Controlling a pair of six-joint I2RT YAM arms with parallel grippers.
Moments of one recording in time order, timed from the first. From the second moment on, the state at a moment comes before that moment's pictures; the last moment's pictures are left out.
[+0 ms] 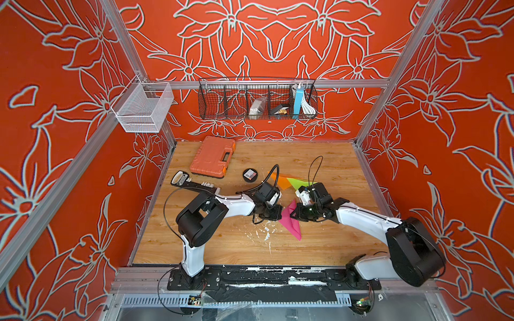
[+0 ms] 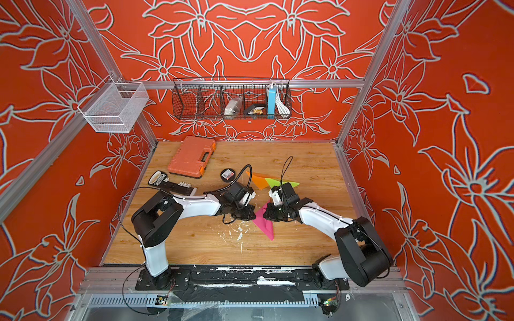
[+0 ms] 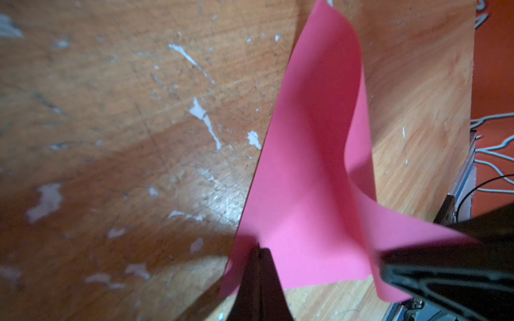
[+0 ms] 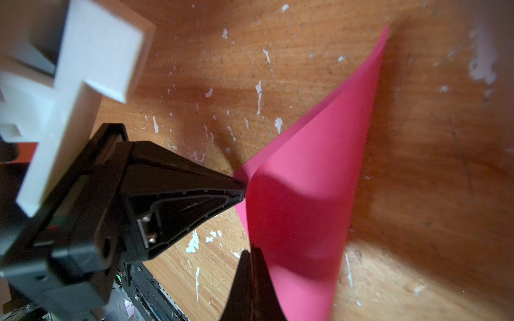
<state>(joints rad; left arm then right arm) -0.73 1.88 1.03 -0.16 0.41 -0.55 0.53 1.39 0.67 -0.30 -0.46 0.57</state>
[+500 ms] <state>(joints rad) -0.73 1.88 1.03 -0.16 0.41 -0.55 0.54 1.43 0.69 -0.29 -0.45 0.57</state>
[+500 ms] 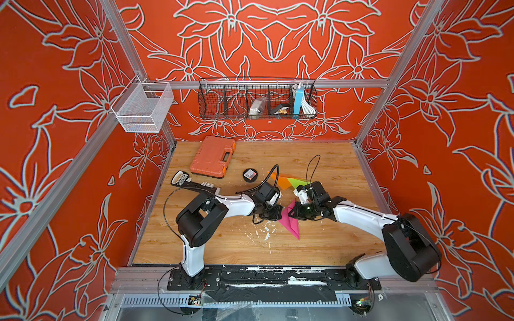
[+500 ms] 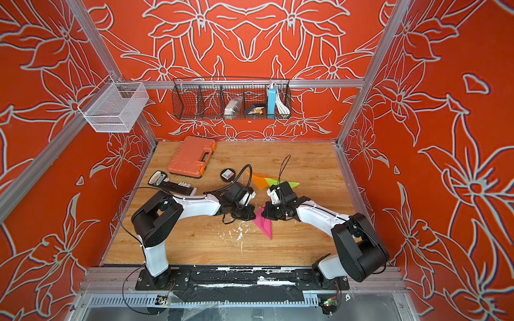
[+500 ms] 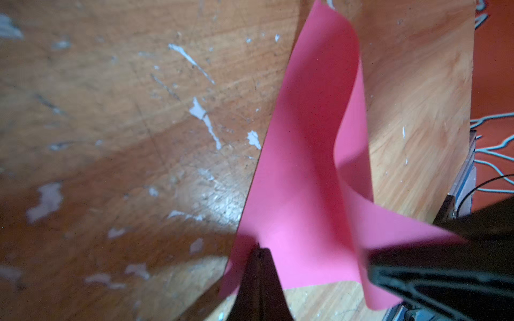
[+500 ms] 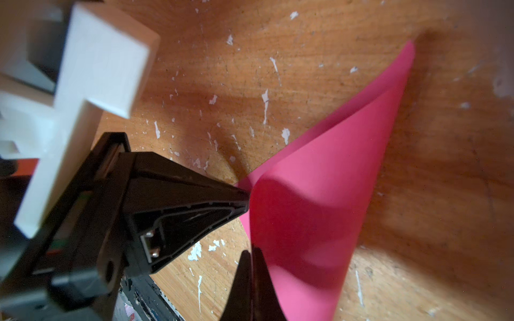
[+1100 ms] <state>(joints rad) -0.73 1.88 1.03 -0.16 0.40 -0.55 0.56 1.48 0.73 -0.30 -0.43 0.57</state>
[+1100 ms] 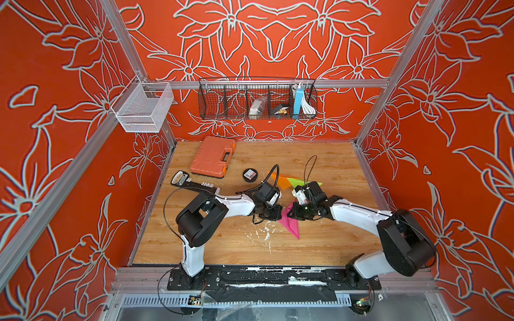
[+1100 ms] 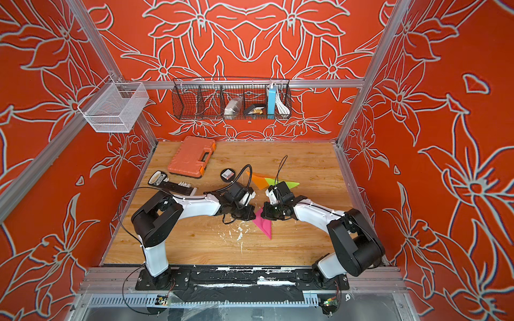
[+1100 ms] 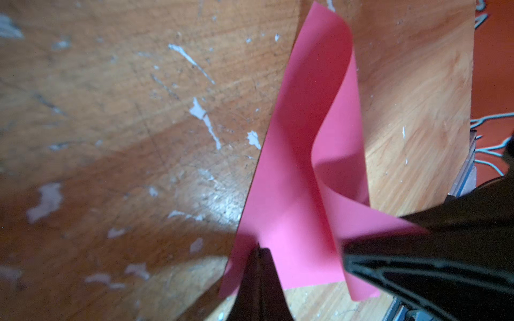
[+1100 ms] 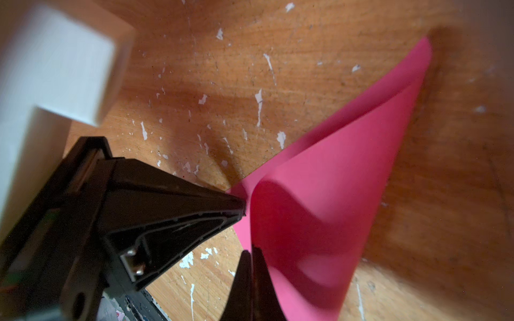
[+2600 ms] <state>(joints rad) -0.73 1.87 1.02 -0.15 0.40 -0.55 0.60 1.62 0.80 -0.37 -0.37 0.53</state>
